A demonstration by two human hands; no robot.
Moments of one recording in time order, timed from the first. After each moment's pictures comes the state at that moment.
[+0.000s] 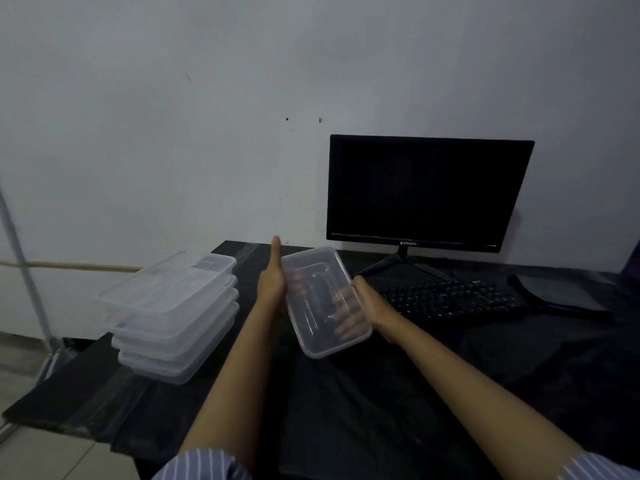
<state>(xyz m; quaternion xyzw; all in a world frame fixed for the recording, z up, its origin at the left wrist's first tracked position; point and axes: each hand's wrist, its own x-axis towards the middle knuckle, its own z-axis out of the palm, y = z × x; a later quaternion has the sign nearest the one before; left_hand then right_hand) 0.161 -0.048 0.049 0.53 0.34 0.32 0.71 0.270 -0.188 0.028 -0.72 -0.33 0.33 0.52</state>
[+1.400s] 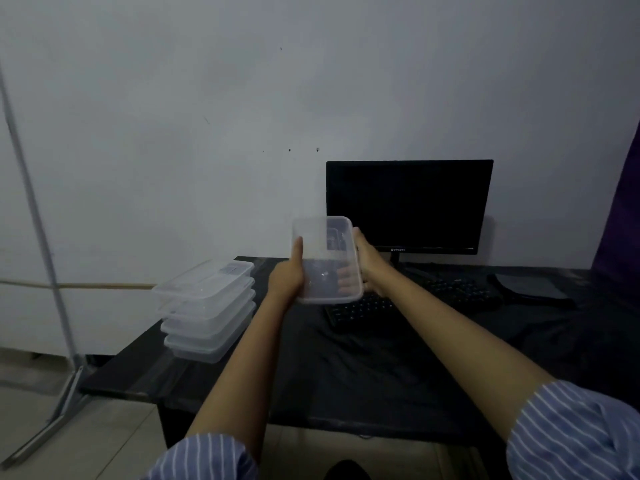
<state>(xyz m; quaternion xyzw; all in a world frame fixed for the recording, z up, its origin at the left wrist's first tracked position) 0.108 -0.113 0.093 0.73 0.35 0.32 0.49 0.211 -0.219 0.119 -0.70 -0.23 0.27 0.62</state>
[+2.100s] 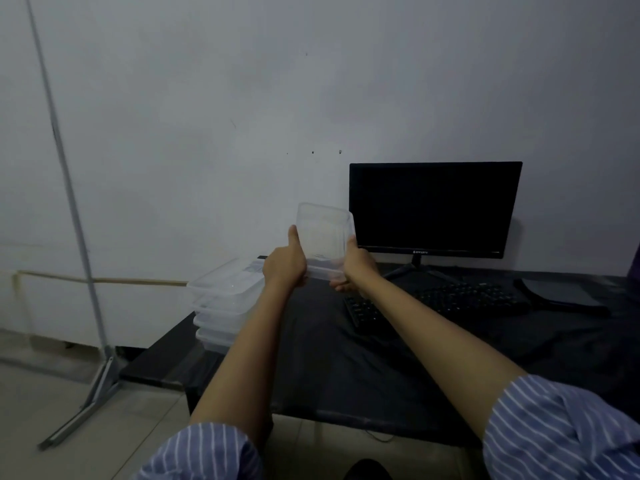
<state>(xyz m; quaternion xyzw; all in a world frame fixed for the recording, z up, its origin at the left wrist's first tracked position) 0.069 -0.095 0.119 0.76 0.41 0.35 0.36 0.160 -0.178 0.122 -0.75 -0.21 0.21 0.59</state>
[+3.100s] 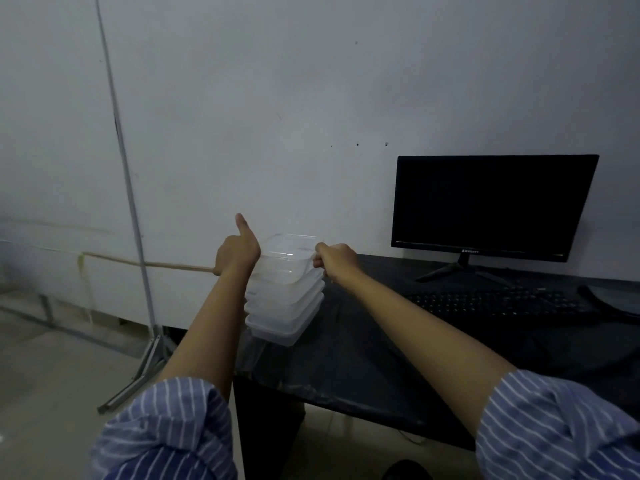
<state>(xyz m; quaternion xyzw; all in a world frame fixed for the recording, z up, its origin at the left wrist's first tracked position) -0.038 0.006 0.122 0.67 0.57 0.39 0.28 0.095 -0.096 0.105 -0.73 -0.39 0.19 0.54</state>
